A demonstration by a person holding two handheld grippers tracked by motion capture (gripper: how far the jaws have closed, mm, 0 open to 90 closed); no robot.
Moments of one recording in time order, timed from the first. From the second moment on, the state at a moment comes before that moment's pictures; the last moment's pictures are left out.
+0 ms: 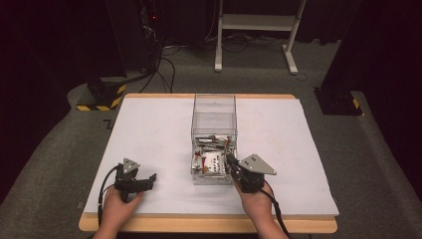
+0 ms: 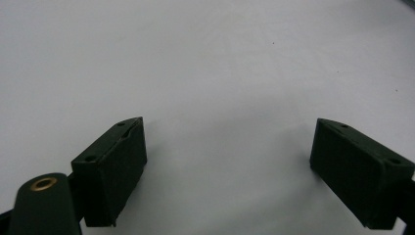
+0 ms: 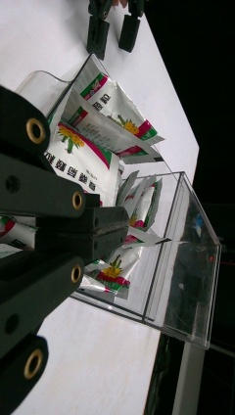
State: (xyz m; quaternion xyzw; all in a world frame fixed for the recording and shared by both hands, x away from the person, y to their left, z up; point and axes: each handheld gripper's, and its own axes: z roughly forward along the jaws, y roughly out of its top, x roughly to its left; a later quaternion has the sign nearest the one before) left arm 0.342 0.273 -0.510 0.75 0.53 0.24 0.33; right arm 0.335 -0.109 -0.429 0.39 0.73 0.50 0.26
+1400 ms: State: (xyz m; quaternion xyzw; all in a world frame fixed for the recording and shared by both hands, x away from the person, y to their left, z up) left arm 0.342 0.273 -0.510 0.75 0.53 0.24 0.33; right arm 0.330 -0.115 -0.415 0.38 0.69 0.54 0.28
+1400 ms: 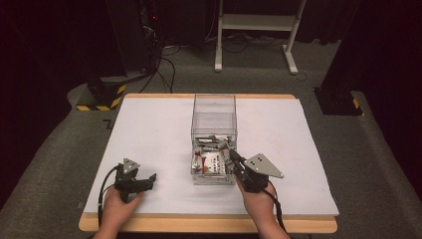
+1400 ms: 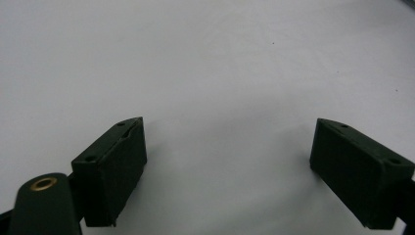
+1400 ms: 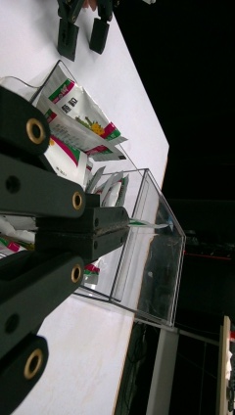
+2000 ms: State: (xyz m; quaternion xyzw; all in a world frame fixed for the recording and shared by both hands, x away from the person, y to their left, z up) left arm 0.342 0.273 -0.510 0.75 0.53 0.24 0.33; right arm 0.331 -0.120 -0.408 0.38 0.69 0.55 0.29
